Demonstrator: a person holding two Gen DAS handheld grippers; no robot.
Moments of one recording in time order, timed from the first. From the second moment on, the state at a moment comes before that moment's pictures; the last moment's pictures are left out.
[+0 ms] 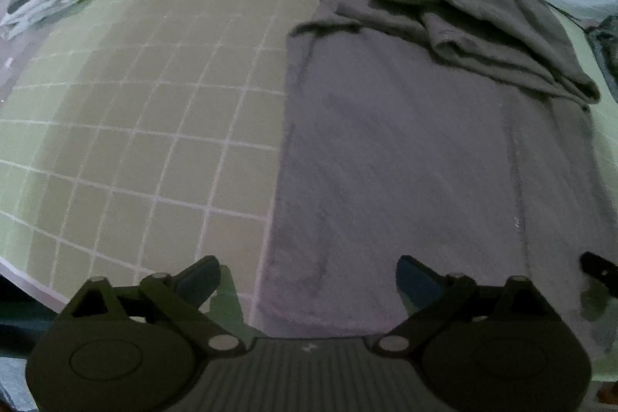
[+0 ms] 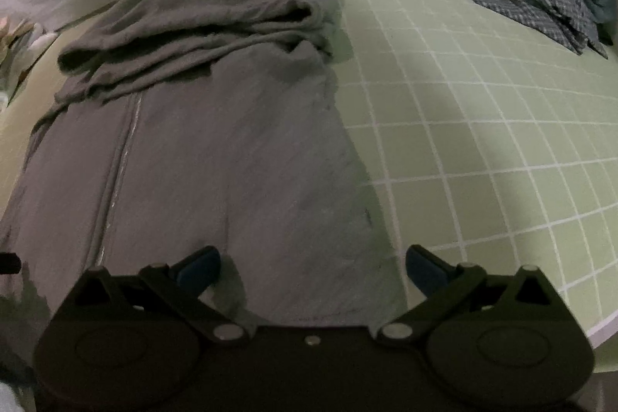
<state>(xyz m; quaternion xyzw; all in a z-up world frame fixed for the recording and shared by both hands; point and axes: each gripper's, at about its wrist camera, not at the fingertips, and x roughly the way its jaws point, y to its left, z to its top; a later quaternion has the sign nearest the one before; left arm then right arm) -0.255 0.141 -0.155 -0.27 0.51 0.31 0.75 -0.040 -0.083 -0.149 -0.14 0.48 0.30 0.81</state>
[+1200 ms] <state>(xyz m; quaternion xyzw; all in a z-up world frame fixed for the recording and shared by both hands) -0.150 0.281 -0.039 -0.36 0.29 0.35 0.82 0.128 -0.026 -0.051 0.19 0.43 0.29 0.84</state>
